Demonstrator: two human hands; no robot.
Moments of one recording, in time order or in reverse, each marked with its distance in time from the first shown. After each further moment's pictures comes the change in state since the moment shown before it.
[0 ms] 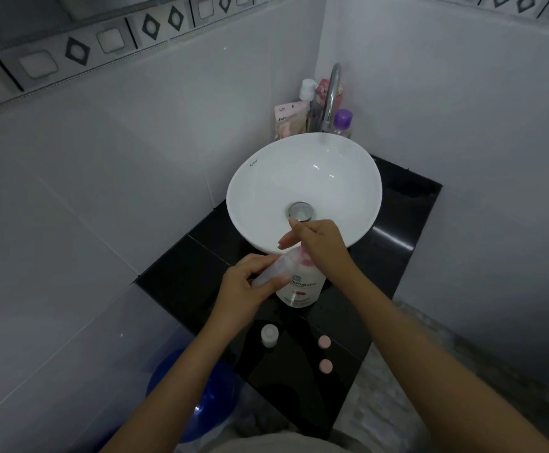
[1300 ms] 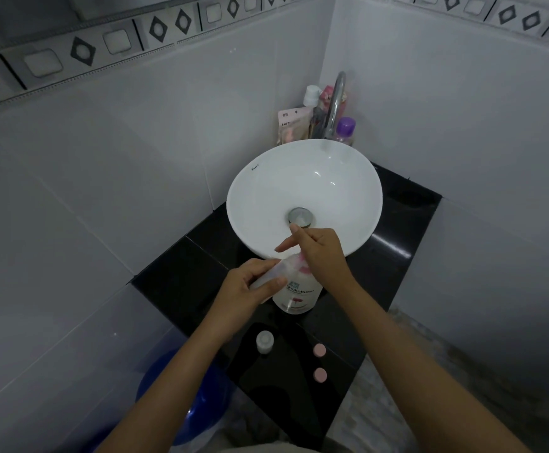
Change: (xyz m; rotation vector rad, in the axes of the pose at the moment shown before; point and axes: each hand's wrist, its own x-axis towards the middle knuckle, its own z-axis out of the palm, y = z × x) left_hand 0.006 0.002 -0.003 -0.082 -0.123 -0.096; right_hand 0.000 0.007 0.001 0.037 0.023 -0.075
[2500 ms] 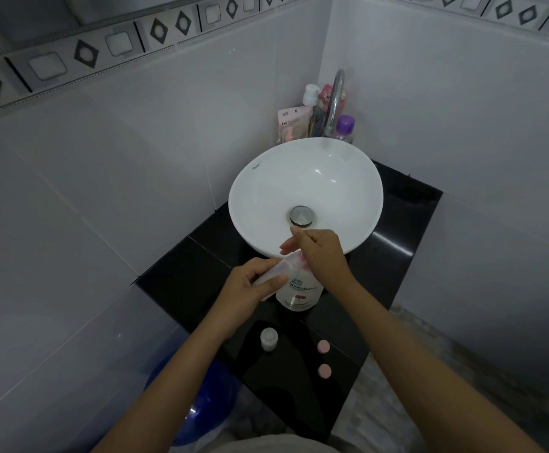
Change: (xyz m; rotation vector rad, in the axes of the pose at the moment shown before) left_hand -0.001 0.000 -0.003 -0.021 -0.033 -0.039; right_hand -0.003 0.001 0.004 -0.045 0.031 0.056
